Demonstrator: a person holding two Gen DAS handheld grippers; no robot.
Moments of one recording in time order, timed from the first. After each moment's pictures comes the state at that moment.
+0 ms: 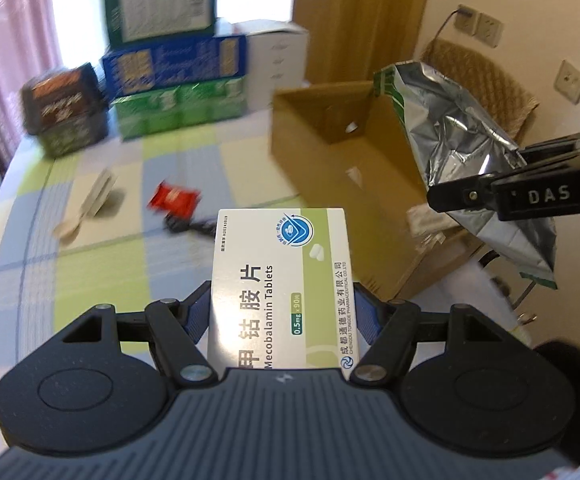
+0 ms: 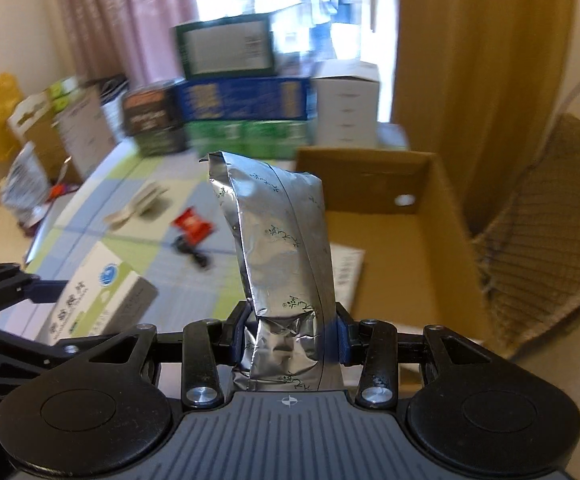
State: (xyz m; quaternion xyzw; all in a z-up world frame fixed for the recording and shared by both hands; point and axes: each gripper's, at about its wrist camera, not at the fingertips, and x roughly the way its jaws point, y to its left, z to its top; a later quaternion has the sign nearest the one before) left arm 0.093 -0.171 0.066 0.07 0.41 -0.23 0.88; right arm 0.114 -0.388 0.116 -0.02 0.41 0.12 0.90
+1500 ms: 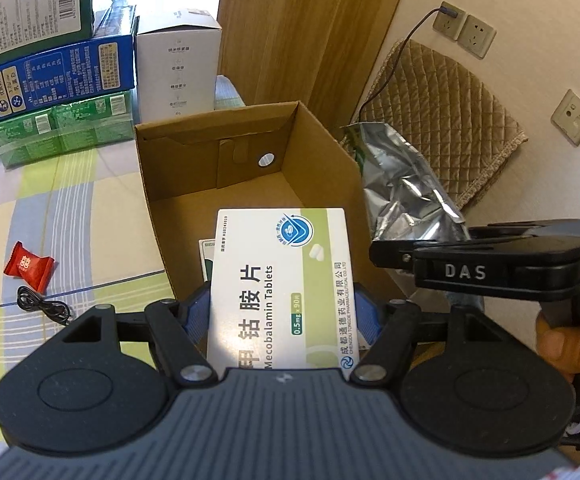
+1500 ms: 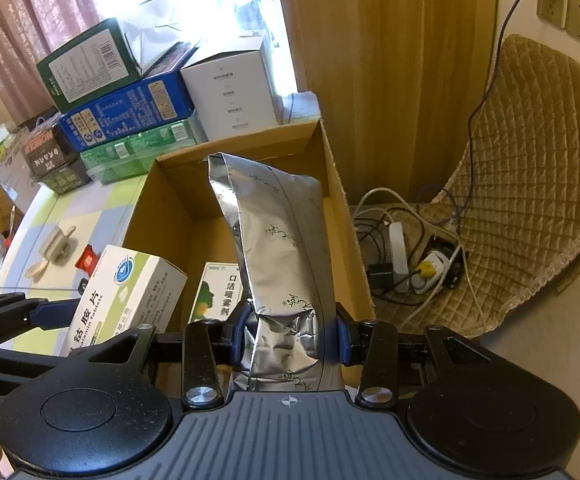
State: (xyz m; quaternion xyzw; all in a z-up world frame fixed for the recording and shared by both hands) left arm 0.195 -0.345 0.049 0.02 0.44 -0.26 0.86; right arm 0.212 -0.501 0.074 0.06 0.45 0.07 0.89
